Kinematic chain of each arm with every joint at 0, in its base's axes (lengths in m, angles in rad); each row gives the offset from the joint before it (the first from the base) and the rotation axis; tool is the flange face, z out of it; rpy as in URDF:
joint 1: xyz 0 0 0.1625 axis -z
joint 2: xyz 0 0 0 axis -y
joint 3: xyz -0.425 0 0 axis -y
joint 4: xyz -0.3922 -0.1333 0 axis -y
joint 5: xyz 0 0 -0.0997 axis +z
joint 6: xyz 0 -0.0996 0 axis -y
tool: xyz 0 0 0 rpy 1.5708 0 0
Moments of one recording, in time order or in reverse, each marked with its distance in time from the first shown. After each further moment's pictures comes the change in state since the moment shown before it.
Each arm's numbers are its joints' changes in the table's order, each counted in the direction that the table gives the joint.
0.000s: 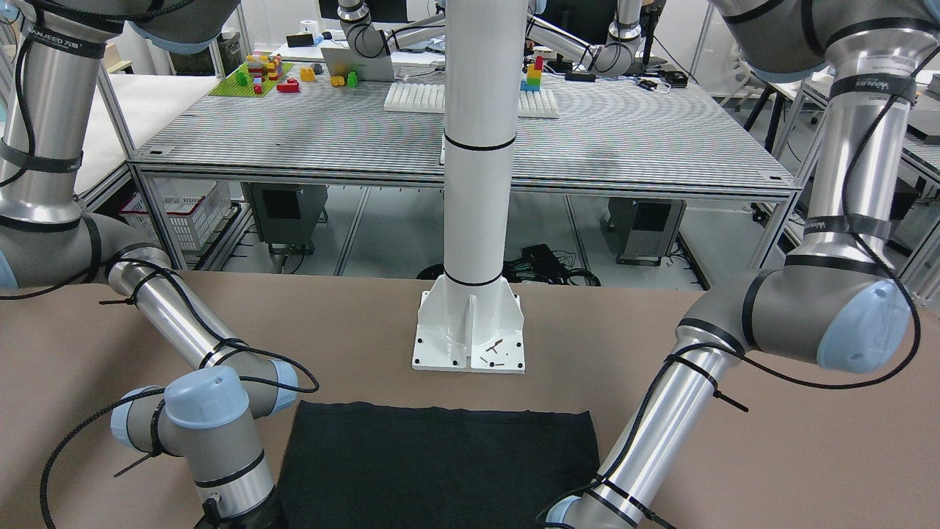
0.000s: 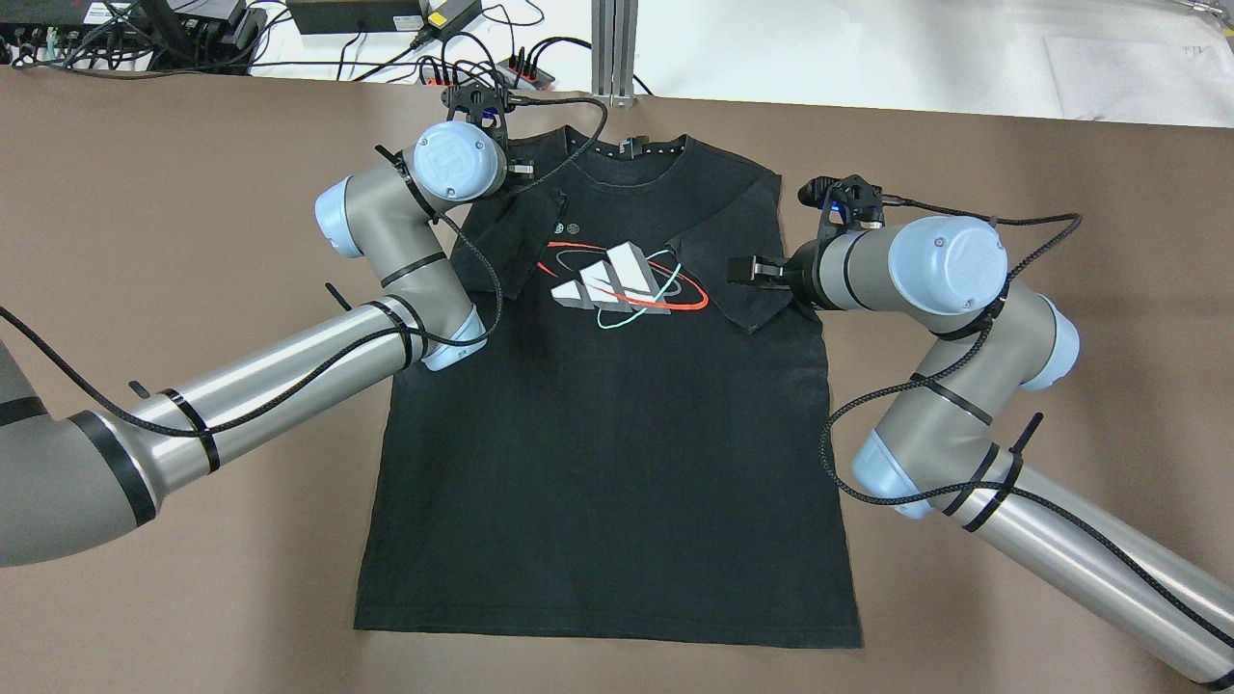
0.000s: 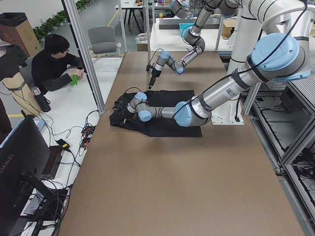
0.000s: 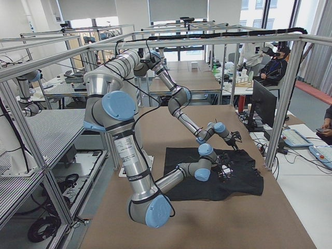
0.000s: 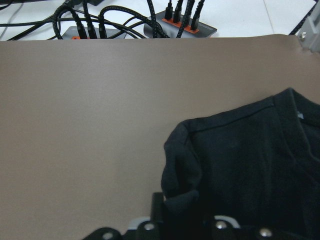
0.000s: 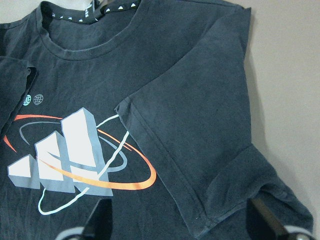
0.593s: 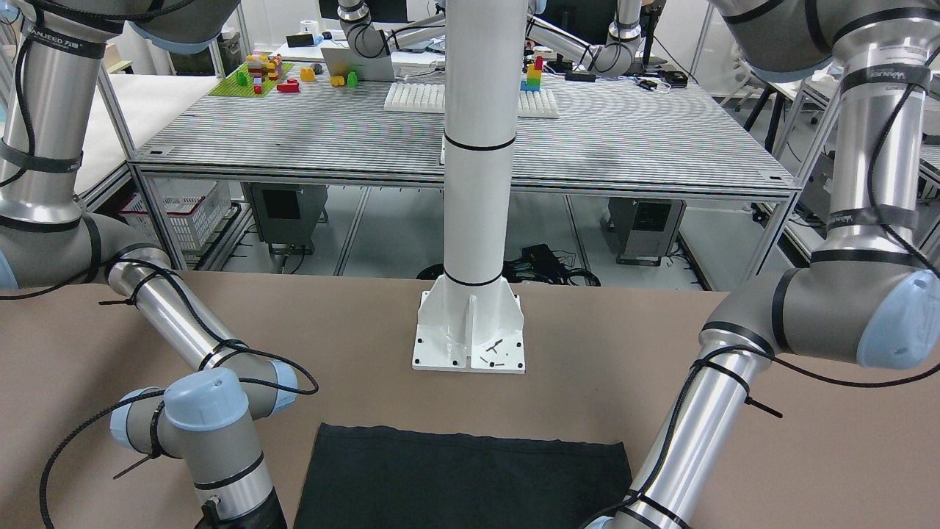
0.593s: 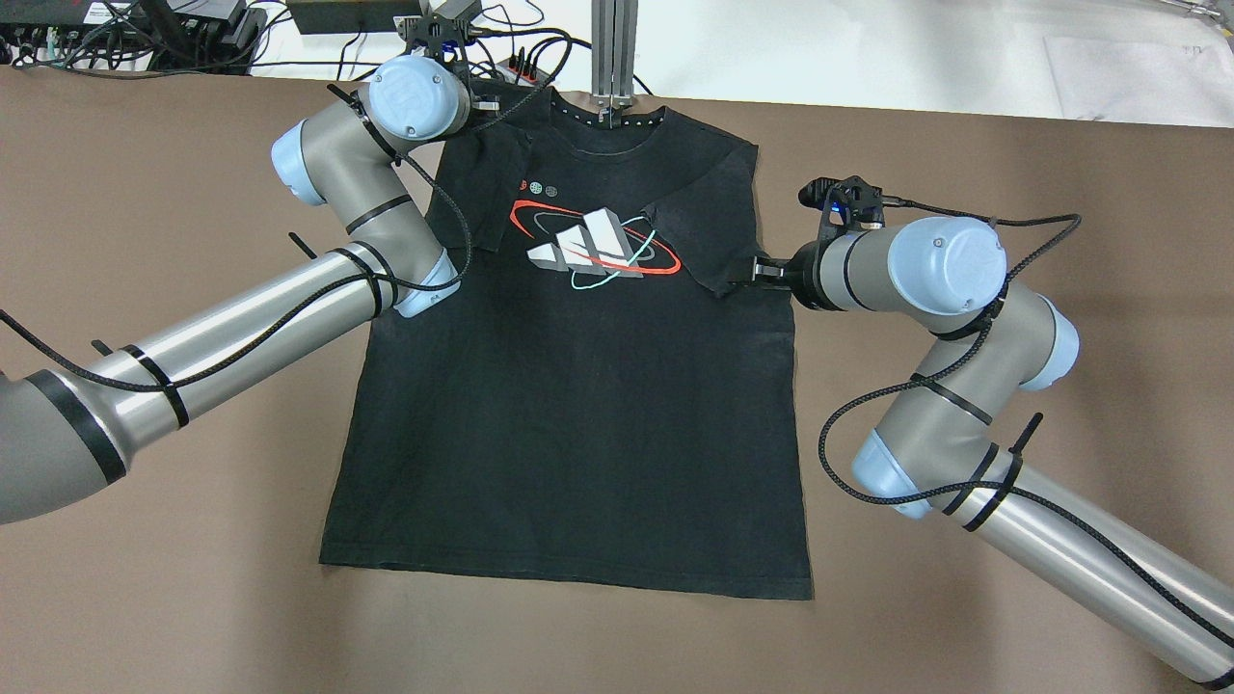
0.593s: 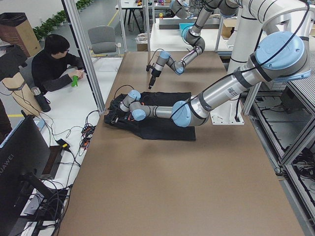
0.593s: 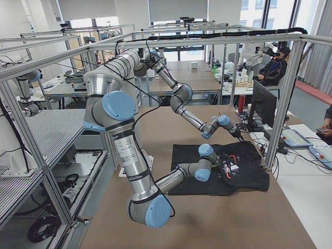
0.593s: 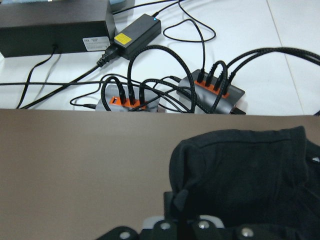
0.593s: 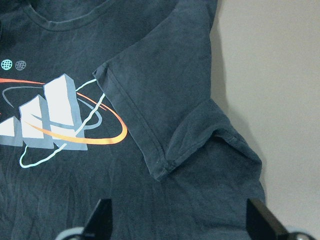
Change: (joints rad) left arm 0.084 0.010 -0.036 0.006 -0.022 0.025; right arm 0.000 0.000 -0.006 0.000 0.000 0.000
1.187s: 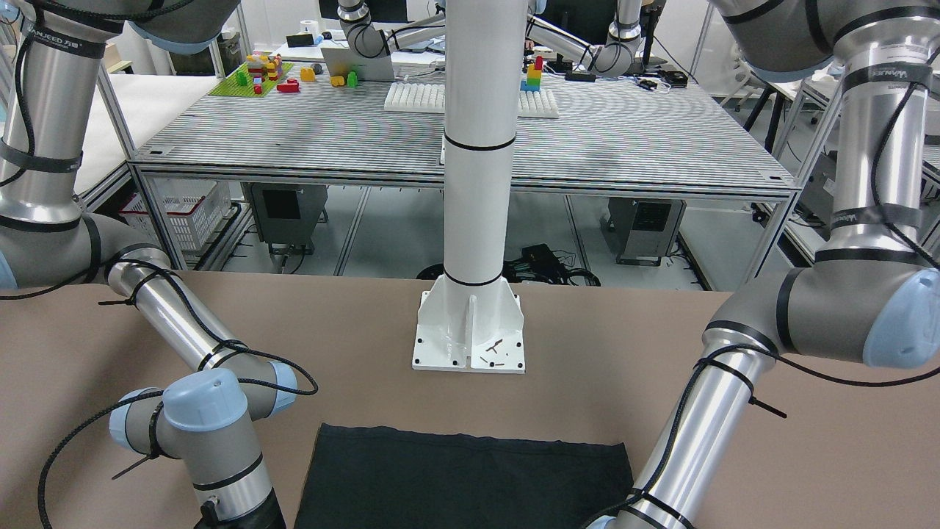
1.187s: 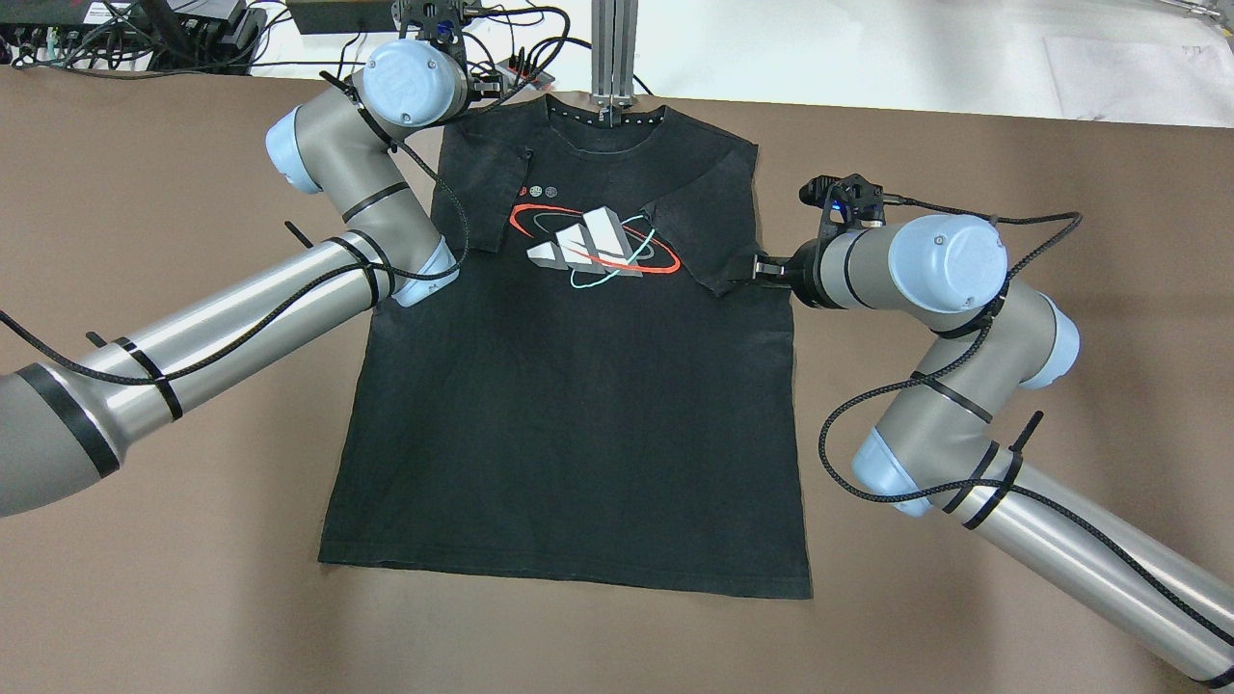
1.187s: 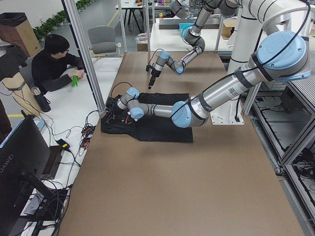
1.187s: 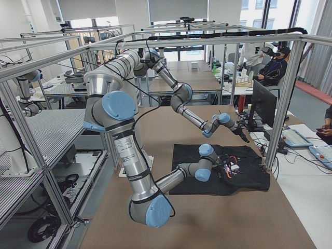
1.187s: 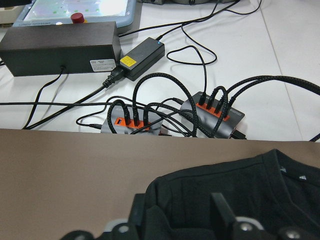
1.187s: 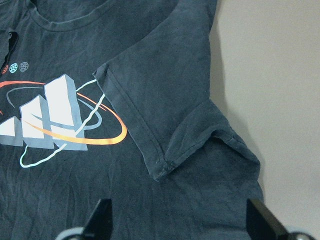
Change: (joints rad) left arm 0.014 0.004 -0.033 0.001 -0.013 -0.006; right arm -0.003 0.002 -0.001 0.000 -0.001 -0.002
